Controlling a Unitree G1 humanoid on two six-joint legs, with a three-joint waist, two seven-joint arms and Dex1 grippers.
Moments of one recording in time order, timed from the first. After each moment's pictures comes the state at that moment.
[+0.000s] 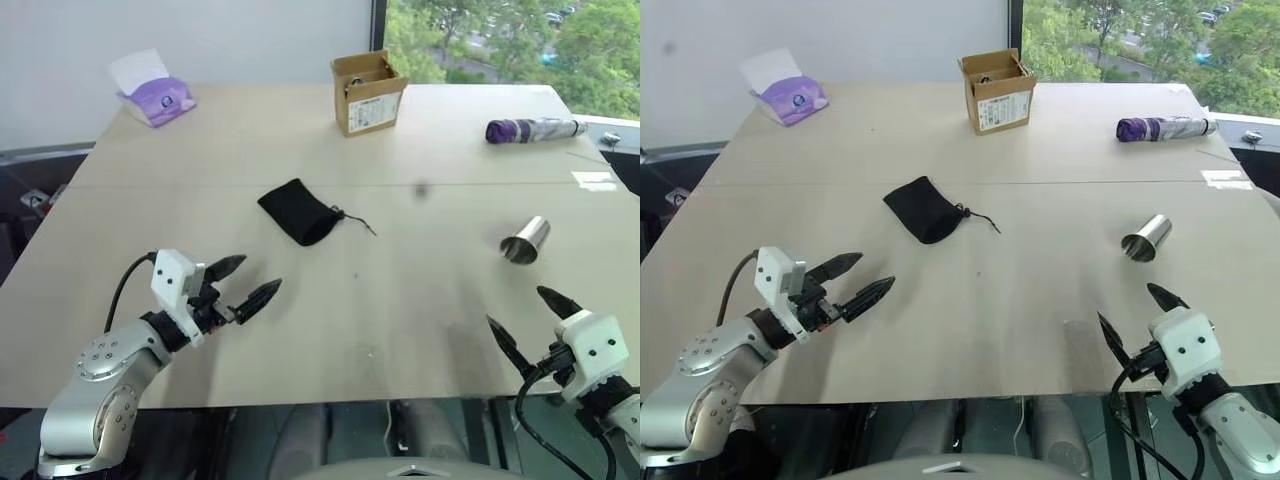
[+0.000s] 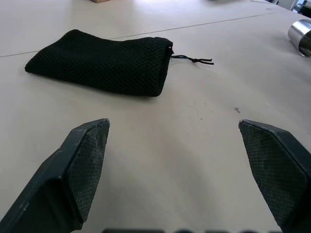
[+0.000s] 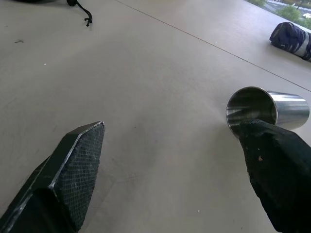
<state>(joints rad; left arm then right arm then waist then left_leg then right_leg) 0.18 0.60 0.33 -0.45 -0.59 0.47 -0.71 0.61 -0.38 -0.29 -0.77 0.19 0.19 0.51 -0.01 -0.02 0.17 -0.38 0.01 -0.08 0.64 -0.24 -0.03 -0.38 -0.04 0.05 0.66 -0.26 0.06</state>
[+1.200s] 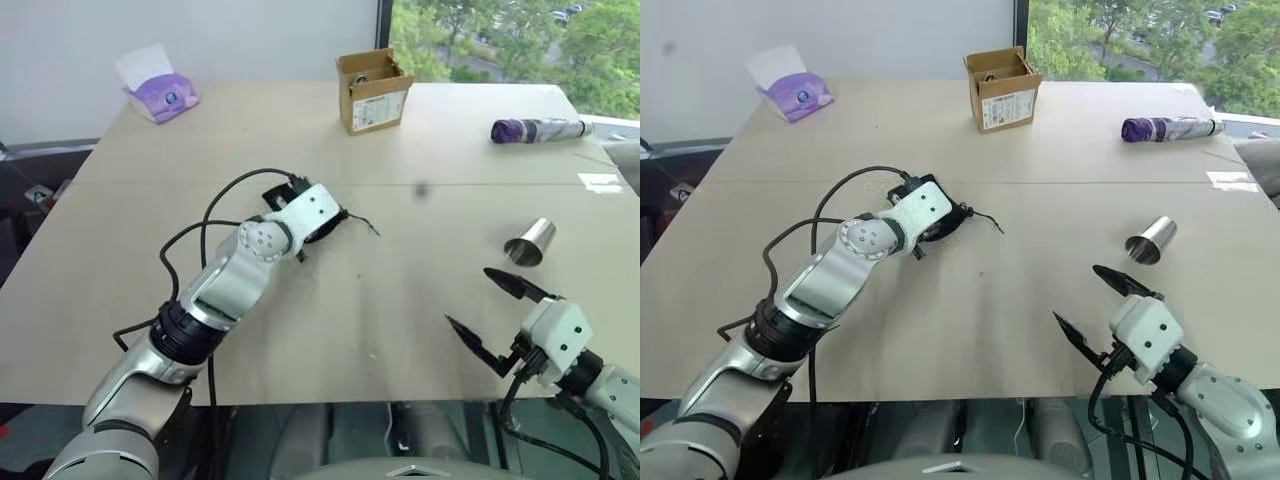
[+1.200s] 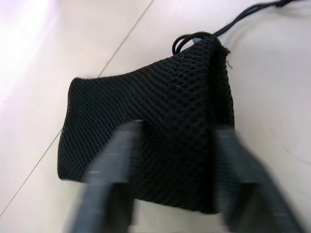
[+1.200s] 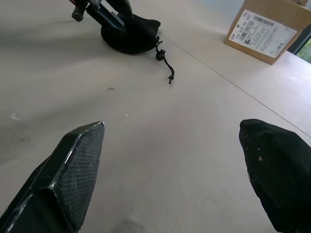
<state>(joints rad) -0.65 0.63 -0.47 -0.25 0.08 0.97 -0.41 0.45 -0.53 -0.15 -0.78 0.22 0.15 0.61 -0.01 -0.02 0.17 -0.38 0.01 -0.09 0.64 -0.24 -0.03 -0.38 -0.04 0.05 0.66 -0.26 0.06</state>
